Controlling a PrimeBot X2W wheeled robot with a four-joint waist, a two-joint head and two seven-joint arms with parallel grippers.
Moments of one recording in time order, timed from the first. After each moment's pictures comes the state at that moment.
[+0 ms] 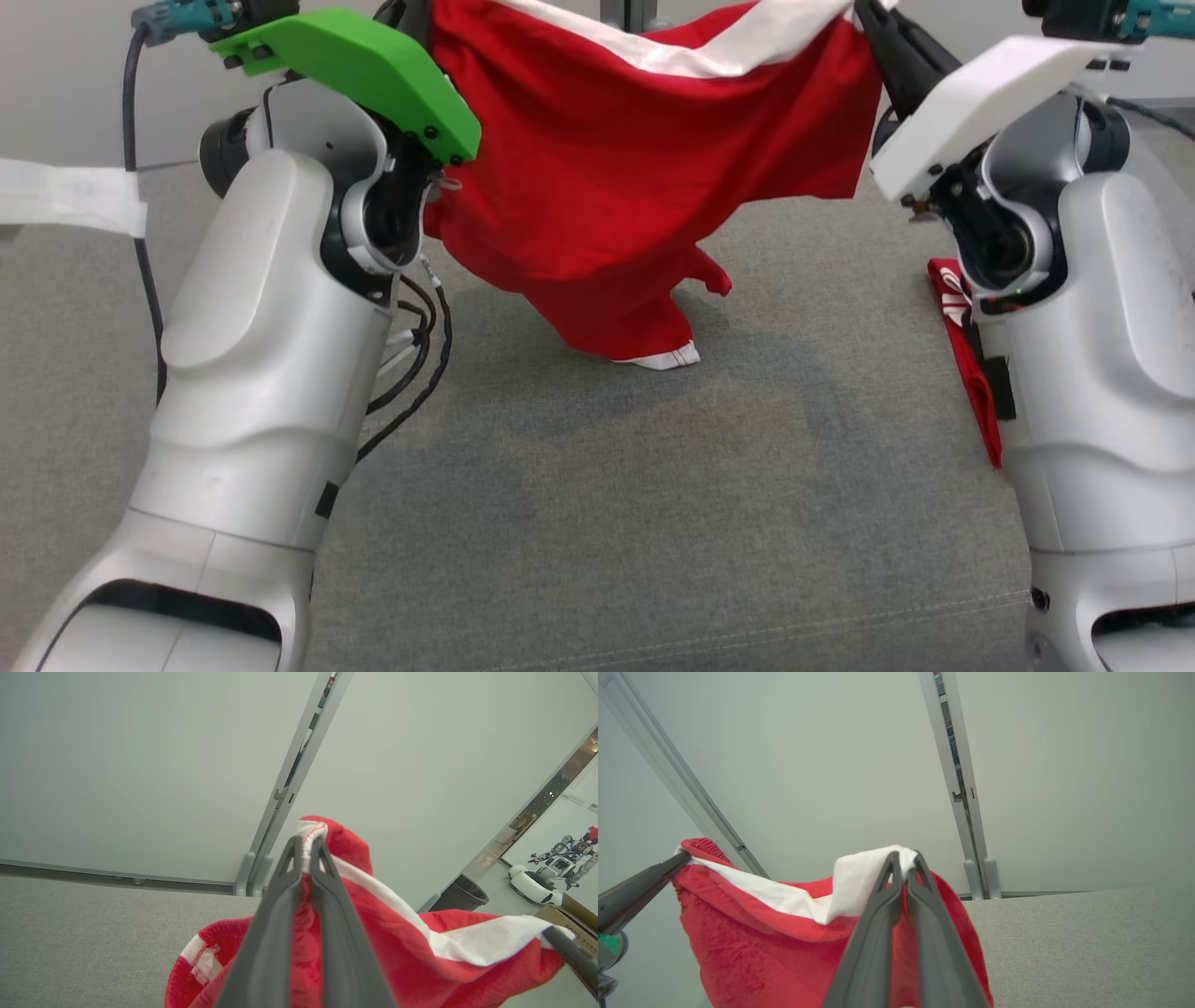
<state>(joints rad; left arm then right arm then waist) -0.98 0.05 -0.36 0.58 -0.81 0.15 0.17 -0.80 -0.06 0.03 0.28 0.48 0.13 0.37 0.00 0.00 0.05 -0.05</state>
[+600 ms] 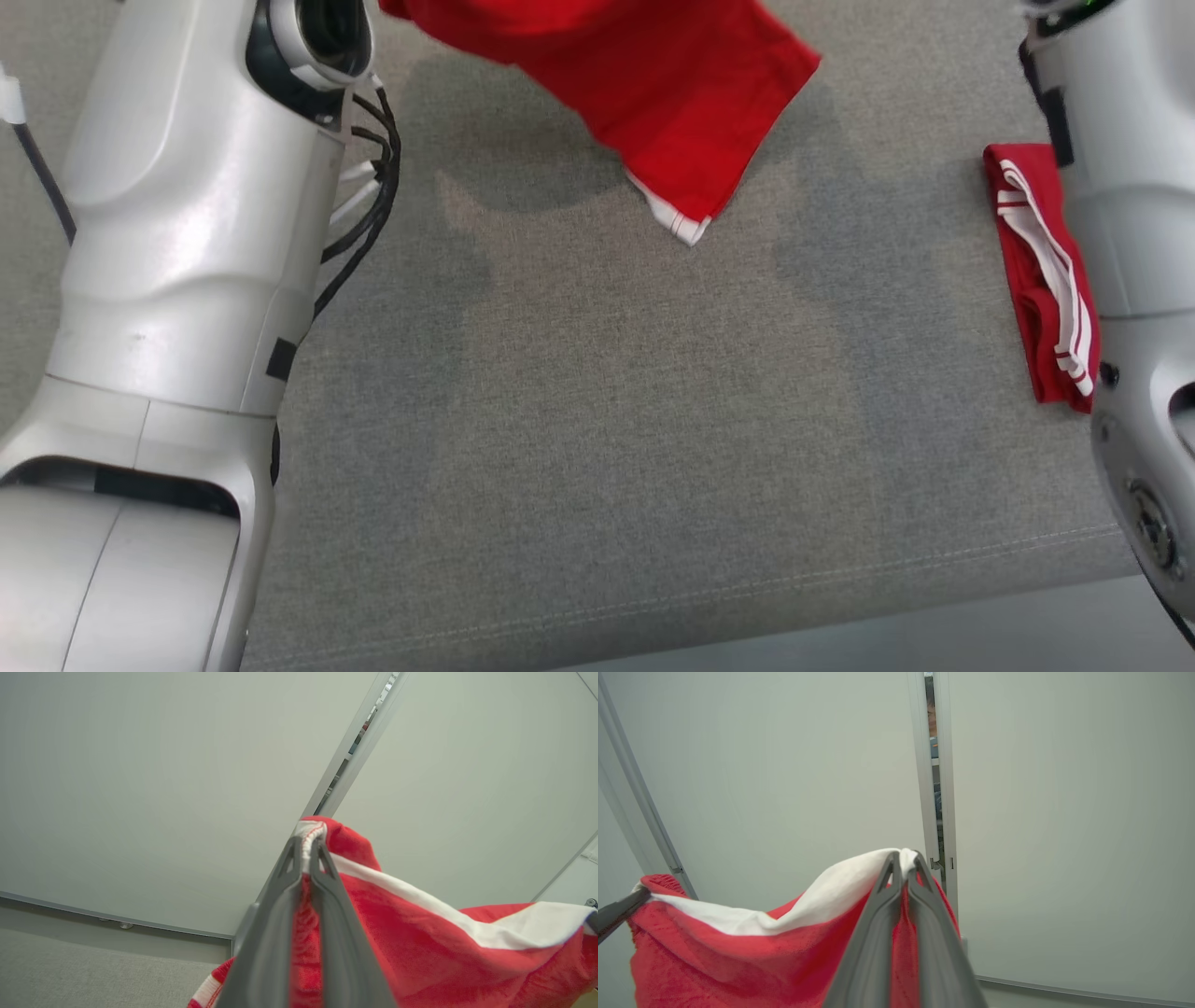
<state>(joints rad) -1.27 0.05 -0.35 0.71 -0.84 0.17 -0.10 -1.30 -0.12 0.17 0.60 0.42 0.13 0.07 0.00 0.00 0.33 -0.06</state>
